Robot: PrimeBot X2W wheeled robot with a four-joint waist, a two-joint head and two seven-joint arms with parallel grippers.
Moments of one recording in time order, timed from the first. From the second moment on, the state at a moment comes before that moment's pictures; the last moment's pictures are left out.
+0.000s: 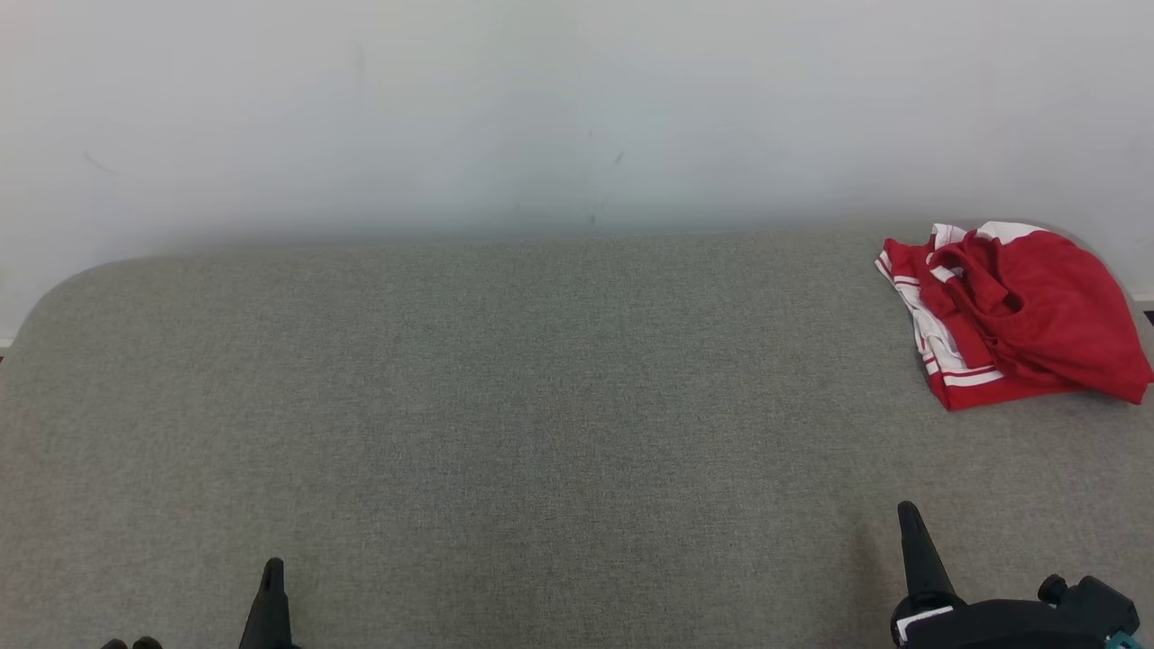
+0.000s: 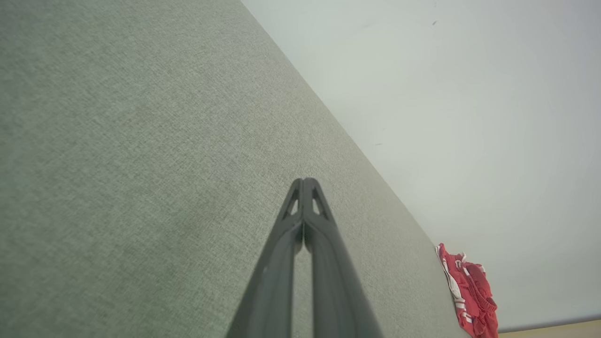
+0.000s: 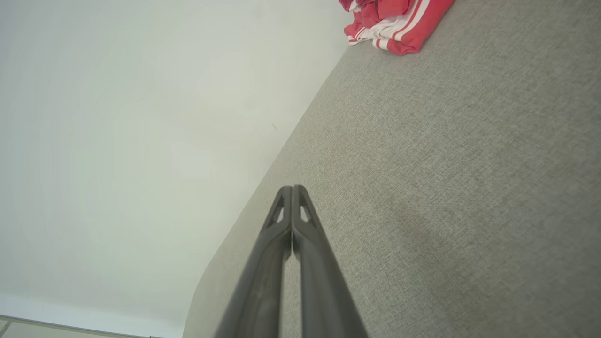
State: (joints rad) left arm -0.01 0.05 0.05 0.24 -0.95 -0.07 -0.04; right arm -0.01 -0.06 -0.06 0.24 1.02 0.13 -0.05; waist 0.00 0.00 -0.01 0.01
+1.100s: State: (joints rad) left arm -0.06 0.05 0.08 0.24 -1.30 -0.10 0.04; right arm -0.06 -0.06 -0.08 0.24 1.33 0.13 0.03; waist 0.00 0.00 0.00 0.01
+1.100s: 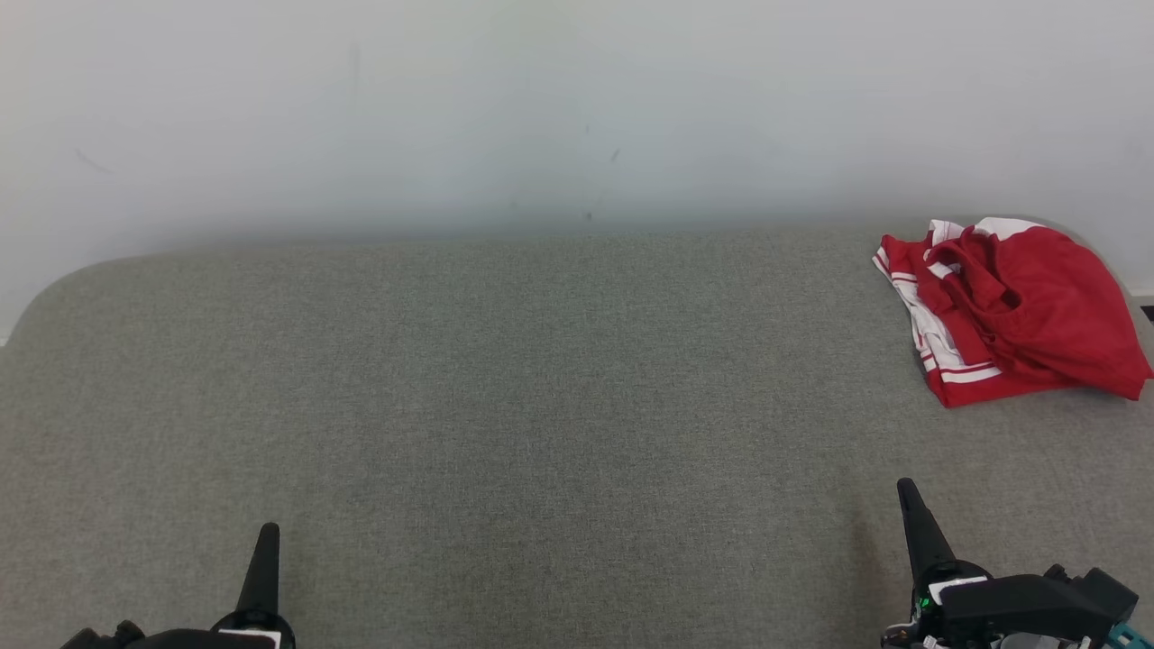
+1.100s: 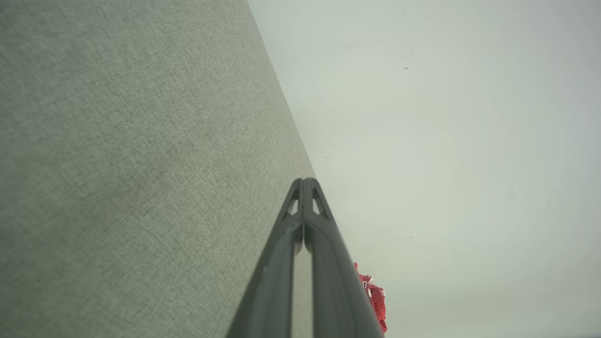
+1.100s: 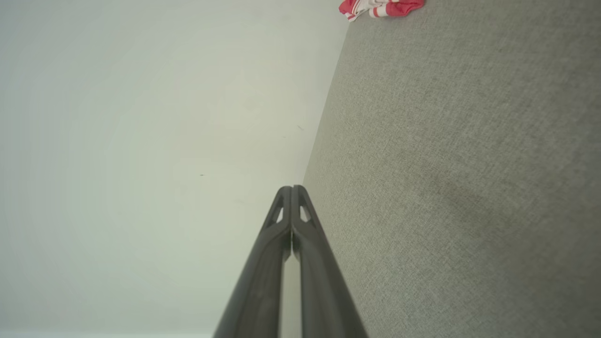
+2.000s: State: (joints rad) left arm -0.09 0.05 0.11 0.24 -1.54 -0.12 0.10; right arm -0.10 -0.06 -0.10 0.24 1.55 0.13 0.09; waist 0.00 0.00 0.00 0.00
